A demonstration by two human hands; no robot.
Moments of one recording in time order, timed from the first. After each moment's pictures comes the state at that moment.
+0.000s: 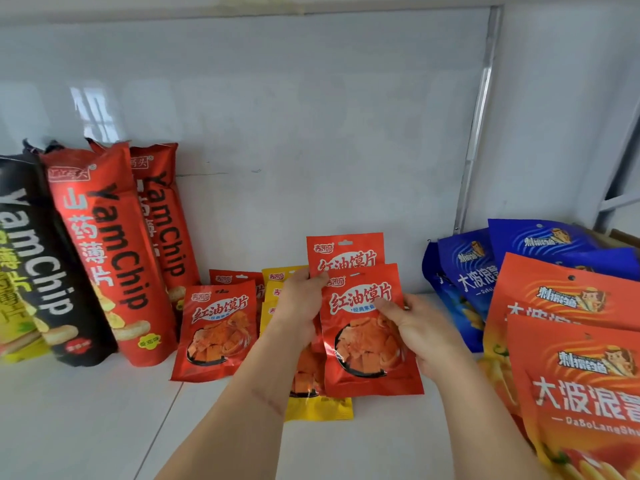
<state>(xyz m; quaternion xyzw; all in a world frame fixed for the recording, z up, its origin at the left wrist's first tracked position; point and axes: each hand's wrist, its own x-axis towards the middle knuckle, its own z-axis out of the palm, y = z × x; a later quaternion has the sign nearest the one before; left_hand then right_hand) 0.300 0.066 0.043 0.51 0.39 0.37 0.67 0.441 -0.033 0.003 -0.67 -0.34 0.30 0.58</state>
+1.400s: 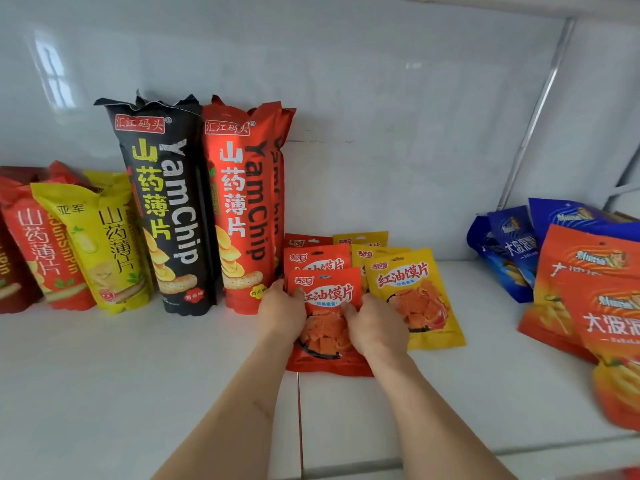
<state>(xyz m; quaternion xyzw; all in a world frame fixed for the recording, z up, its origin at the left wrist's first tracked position) 0.093 0.114 -0.016 0.67 0.51 0.37 0.40 0.198 0.024 -0.019 -0.90 -0.36 0.00 0.26</state>
